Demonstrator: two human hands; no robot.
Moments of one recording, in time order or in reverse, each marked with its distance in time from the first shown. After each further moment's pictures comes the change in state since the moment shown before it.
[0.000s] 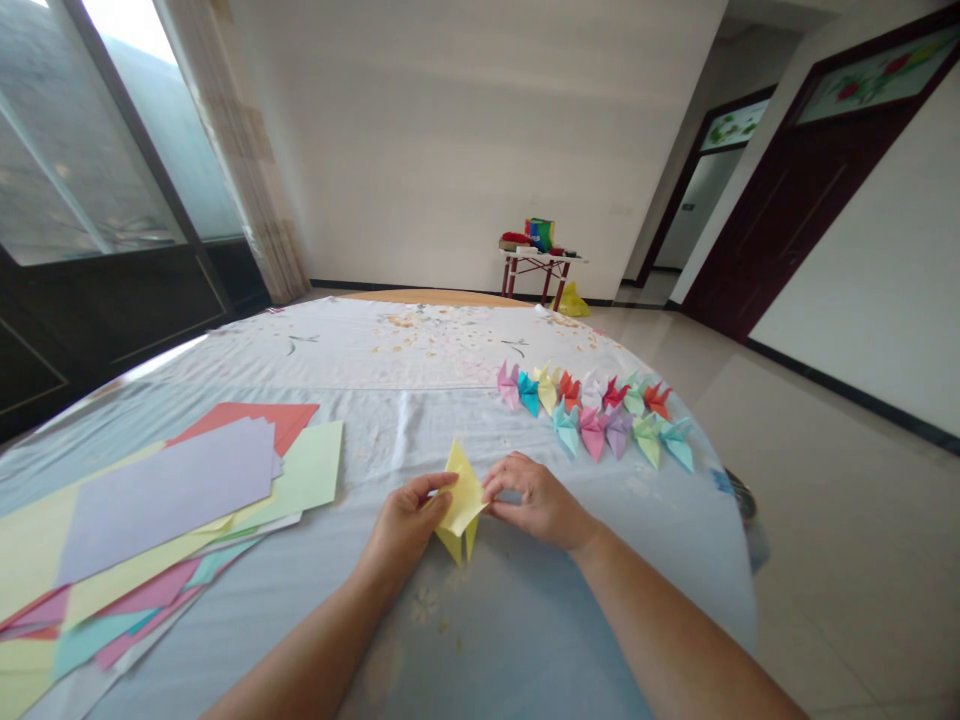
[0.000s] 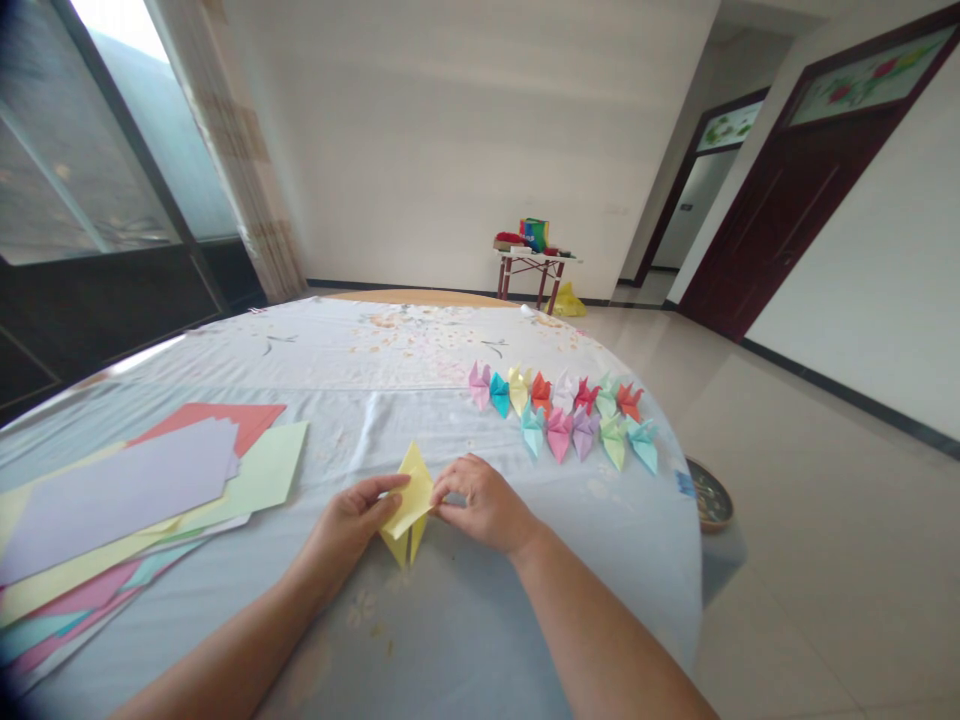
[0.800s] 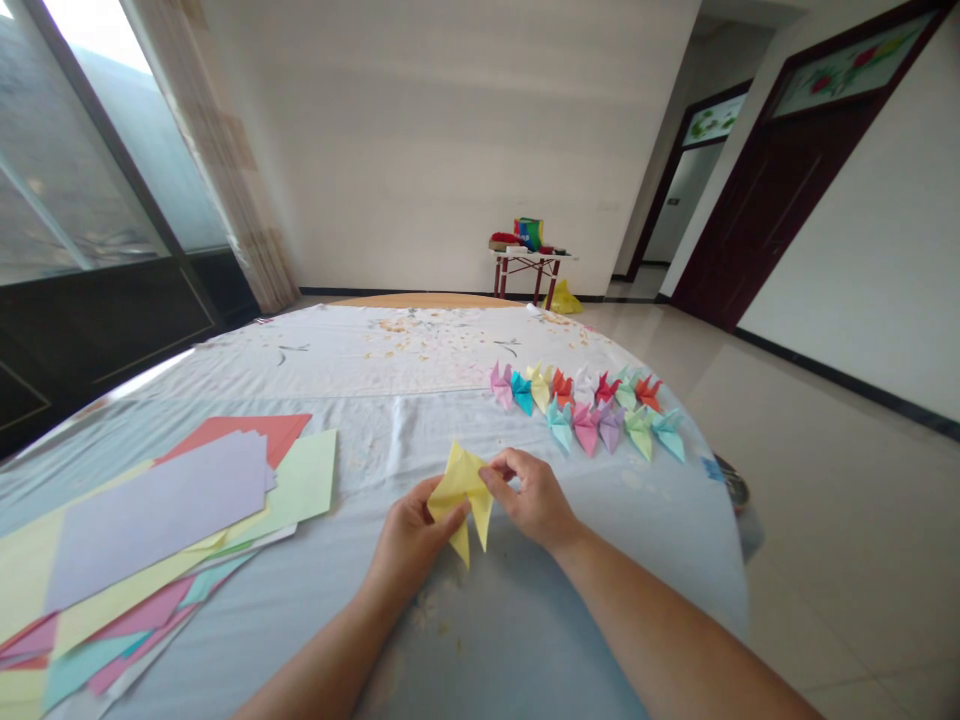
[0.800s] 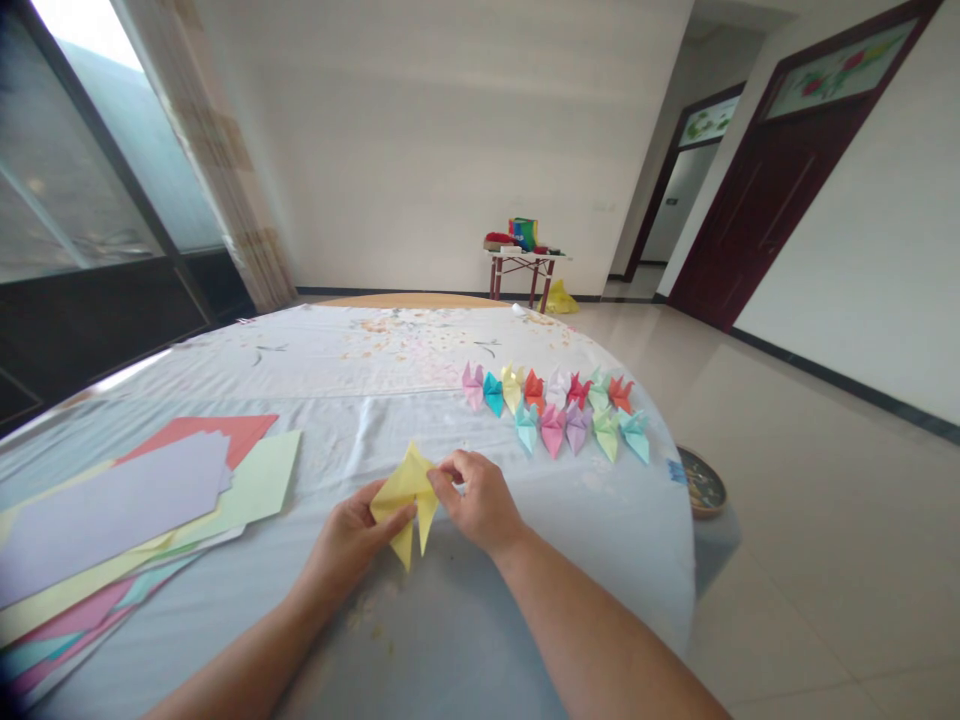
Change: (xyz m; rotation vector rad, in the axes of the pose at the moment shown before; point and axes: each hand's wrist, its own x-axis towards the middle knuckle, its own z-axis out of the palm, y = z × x) left_hand -0.010 0.004 0.010 0.096 -0.104 0.162; right_hand 0.002 -0.010 0.013 -0.077 0.321 0.250
